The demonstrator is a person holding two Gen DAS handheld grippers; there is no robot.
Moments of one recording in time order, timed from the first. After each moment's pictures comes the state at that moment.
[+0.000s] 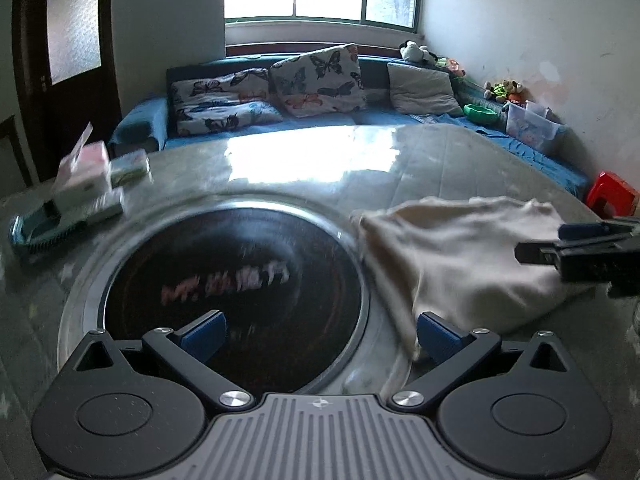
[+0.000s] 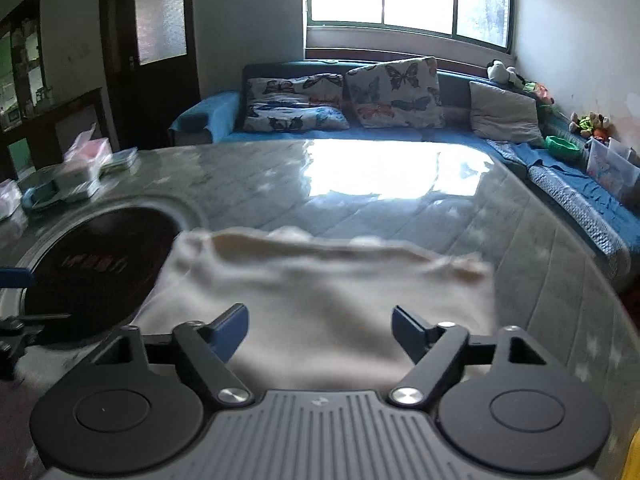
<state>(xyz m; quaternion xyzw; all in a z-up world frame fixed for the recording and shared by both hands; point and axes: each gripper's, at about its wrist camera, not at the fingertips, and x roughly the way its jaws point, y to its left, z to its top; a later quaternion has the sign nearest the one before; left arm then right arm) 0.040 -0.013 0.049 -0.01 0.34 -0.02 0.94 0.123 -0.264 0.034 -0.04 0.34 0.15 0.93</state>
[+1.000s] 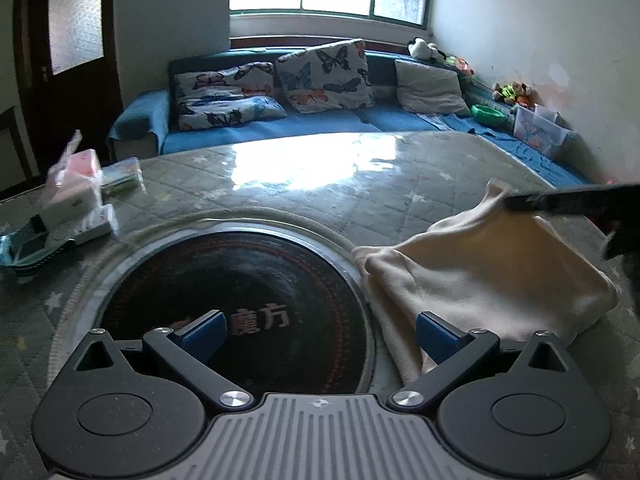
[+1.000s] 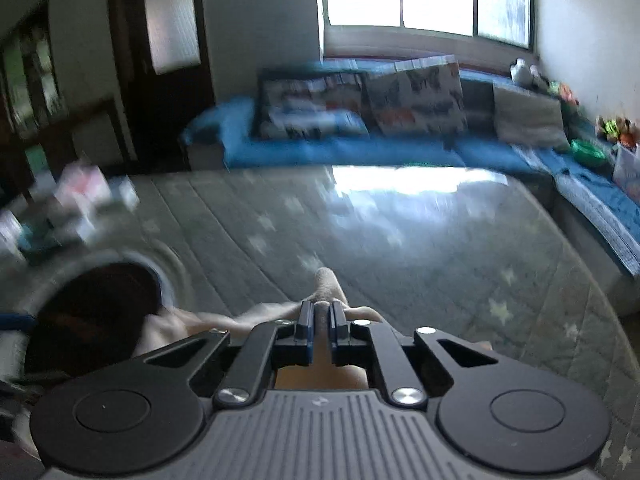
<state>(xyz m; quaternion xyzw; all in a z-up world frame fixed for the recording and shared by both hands) 0.071 -0.009 0.062 -0.02 0.35 -0.01 0.94 0.190 -0.262 0.067 -0.02 0.32 0.20 0.92</state>
